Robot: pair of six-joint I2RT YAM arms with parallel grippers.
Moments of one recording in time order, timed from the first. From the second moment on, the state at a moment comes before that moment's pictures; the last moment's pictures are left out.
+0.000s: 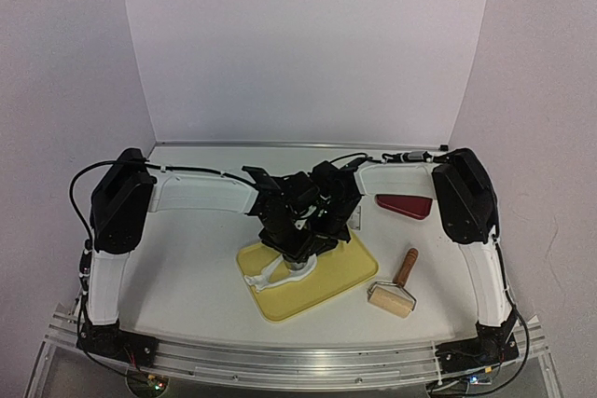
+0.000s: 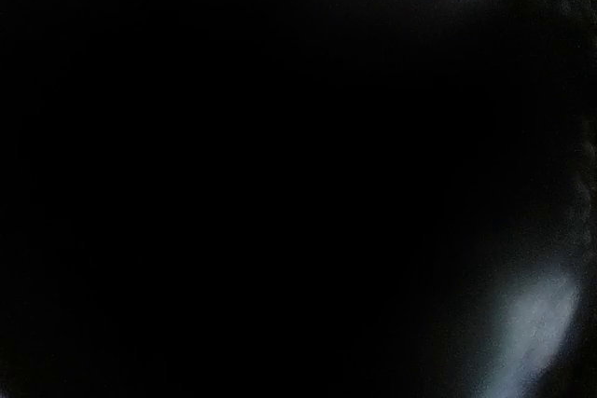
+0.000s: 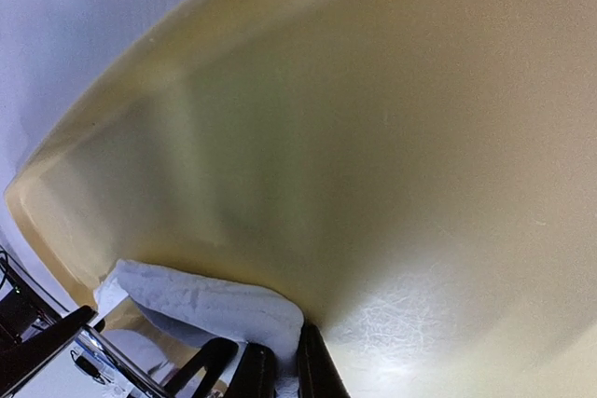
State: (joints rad) left arm -1.01 2.11 1.61 -0.75 0.03 -0.37; right arm 0.76 2.27 1.73 -0.87 -0.38 0.69
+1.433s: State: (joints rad) left arm -1.07 2.15 1.64 -0.70 -0.01 -0.37; right arm 0.73 2.06 1.39 -0.73 -0.28 0.88
